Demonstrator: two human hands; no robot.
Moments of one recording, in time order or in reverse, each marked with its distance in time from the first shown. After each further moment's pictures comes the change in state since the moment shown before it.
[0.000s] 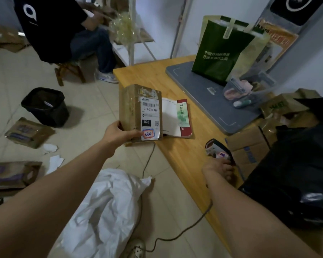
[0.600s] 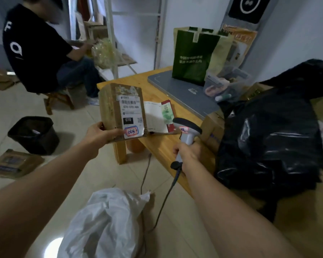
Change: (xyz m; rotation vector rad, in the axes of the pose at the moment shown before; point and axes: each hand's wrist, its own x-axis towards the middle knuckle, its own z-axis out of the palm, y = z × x) left_hand -0.009 -0.013 0.003 0.031 0.012 0.120; right_hand -0.040 -0.007 0.012 0.850 -0.293 -0.142
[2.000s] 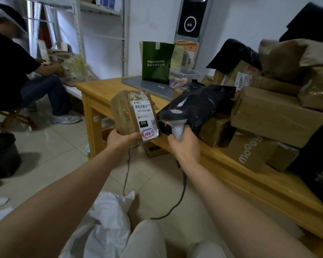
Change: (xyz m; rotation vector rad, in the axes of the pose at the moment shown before) left_hand -0.137 -0.121 0.051 -0.144 -0.119 0.192; right_hand -0.166 0.145 -0.063 -0.321 0.292 -0.688
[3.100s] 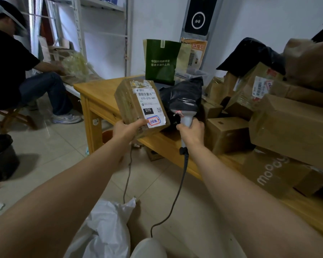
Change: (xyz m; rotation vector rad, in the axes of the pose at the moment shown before) left_hand 0.072 0.034 0.029 -0.066 0.002 -0.058; right_hand 0.117 0.003 0.034 0.178 -0.021 0.142
